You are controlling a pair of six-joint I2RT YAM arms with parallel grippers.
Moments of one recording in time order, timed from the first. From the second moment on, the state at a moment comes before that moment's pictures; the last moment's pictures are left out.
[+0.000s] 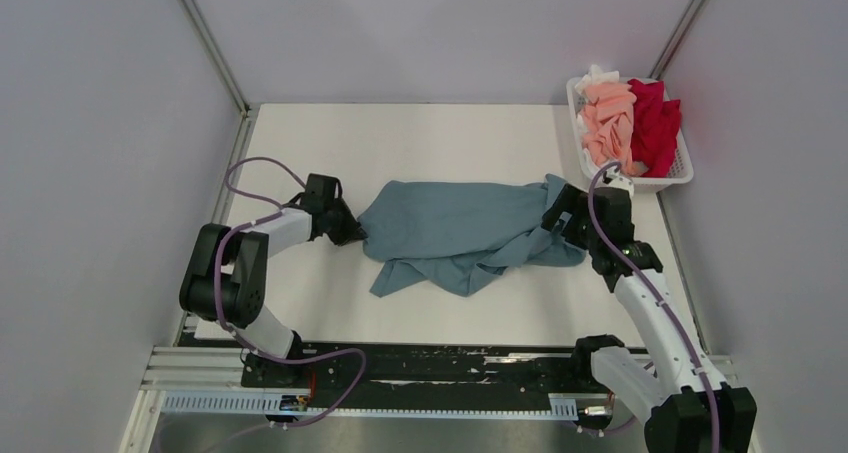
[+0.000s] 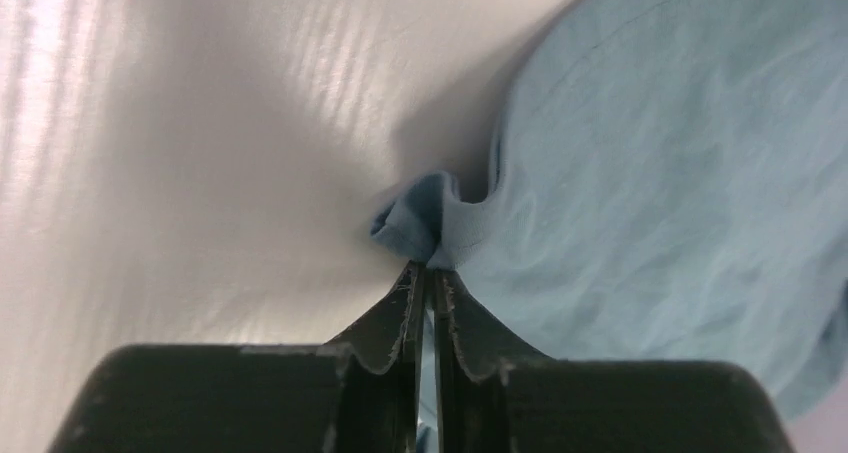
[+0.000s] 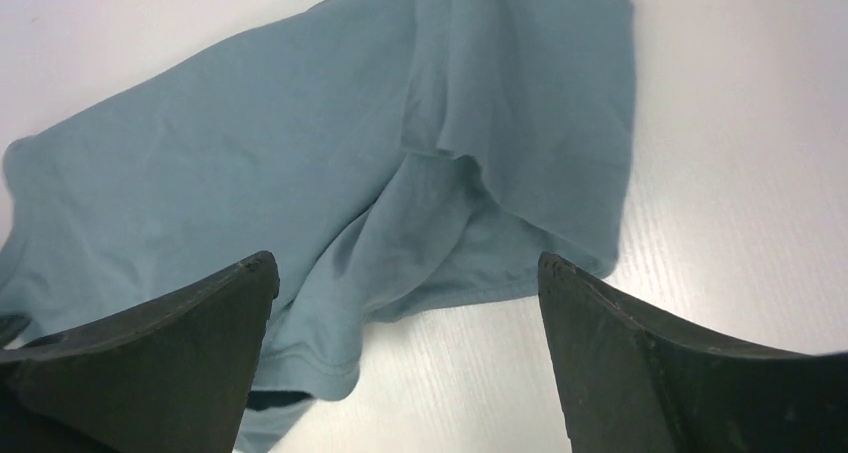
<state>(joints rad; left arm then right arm) -0.22 1.57 0.76 -0.19 0.17 -0.79 0.12 0.92 0.70 -0.44 0.14 0.50</state>
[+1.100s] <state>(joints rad) -0.23 1.23 0.56 -0.24 -0.02 -0.79 0.93 1.45 0.77 -0.53 0.46 0.84</state>
